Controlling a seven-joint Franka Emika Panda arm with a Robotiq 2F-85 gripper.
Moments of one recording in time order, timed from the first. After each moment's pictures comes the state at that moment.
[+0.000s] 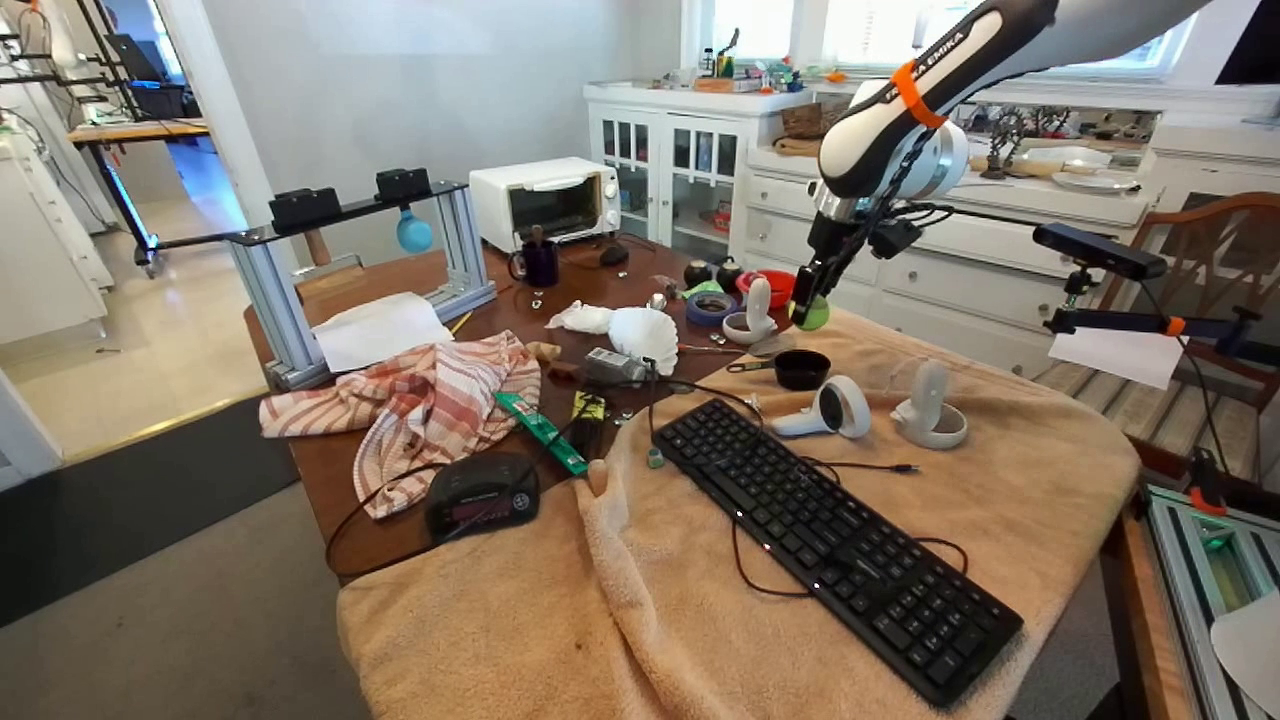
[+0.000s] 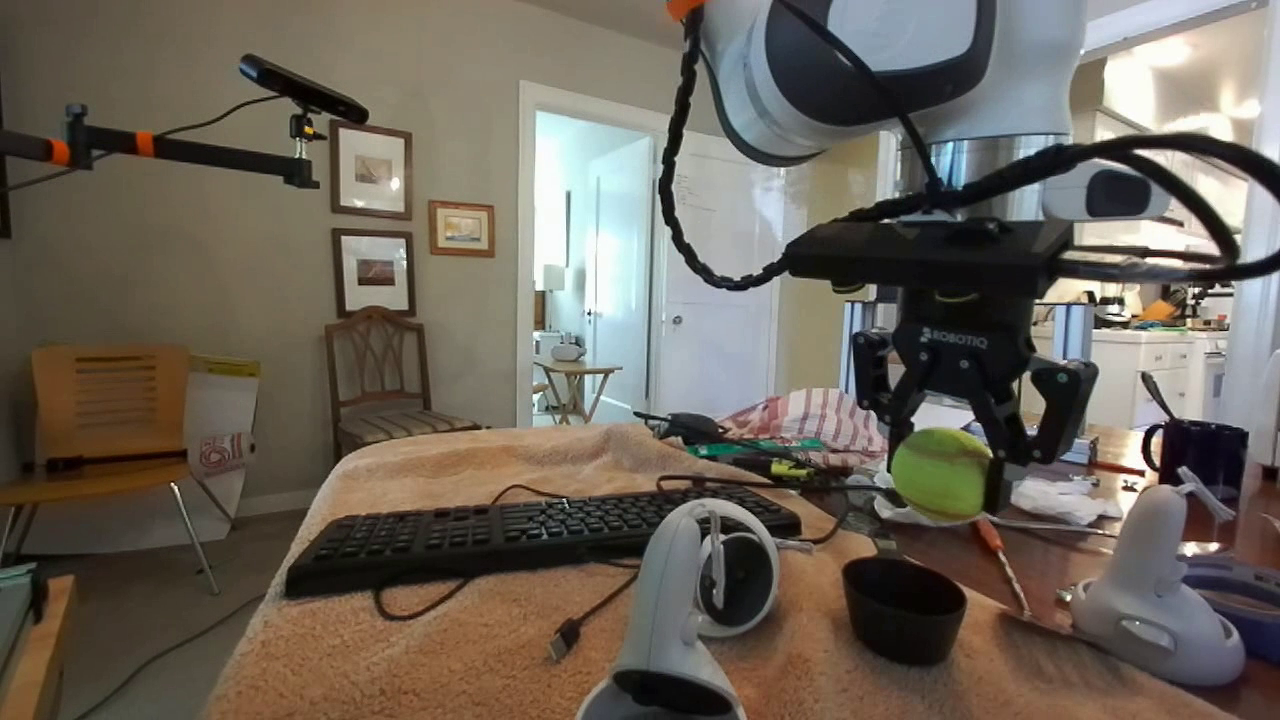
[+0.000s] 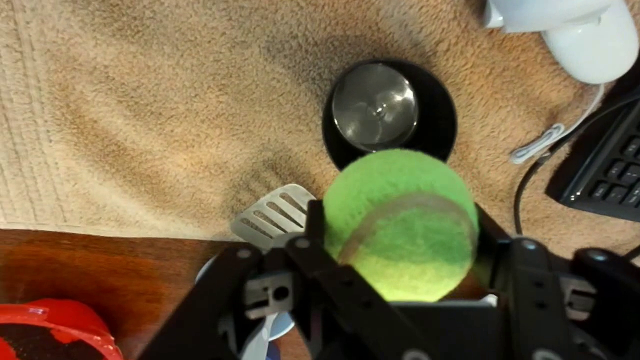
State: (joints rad) arm -0.31 0.34 -0.17 -2.05 0.27 2.49 -0.55
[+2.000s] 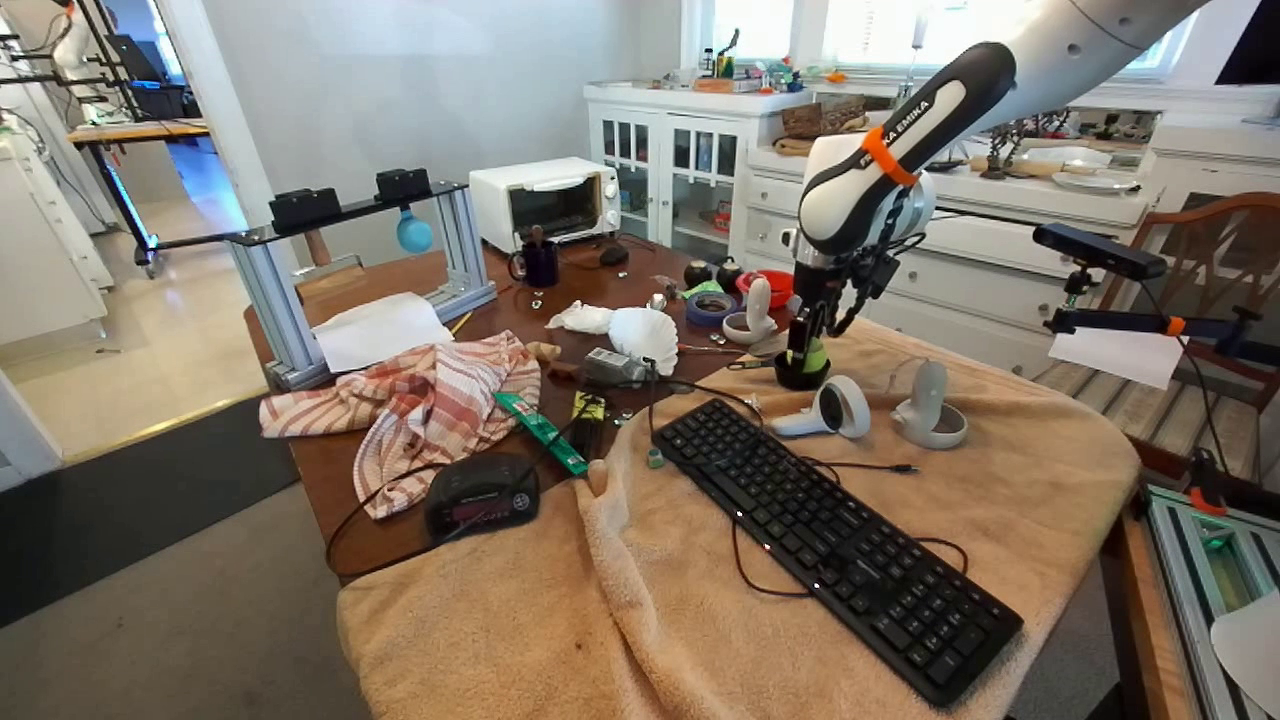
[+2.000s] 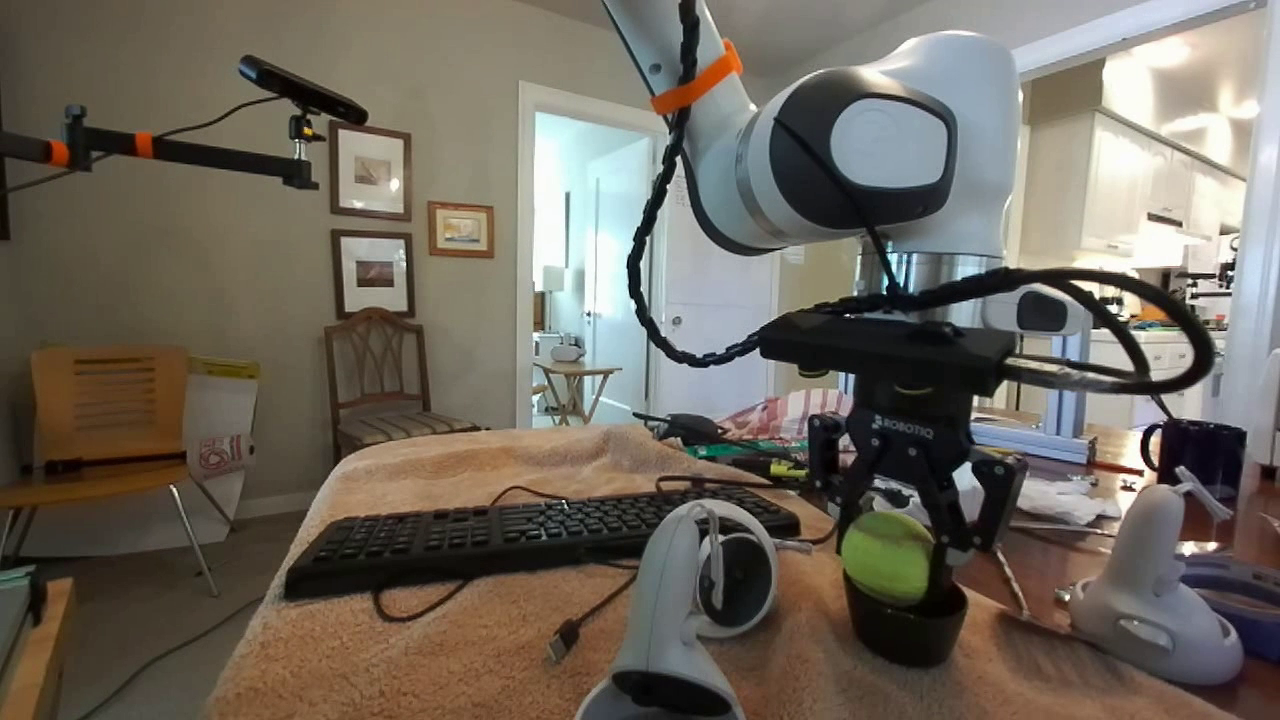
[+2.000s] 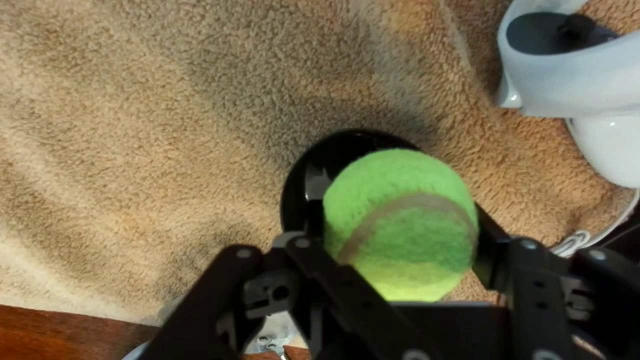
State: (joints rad) arm -0.32 0.46 -0.10 -2.01 0.09 2.47 -0.48
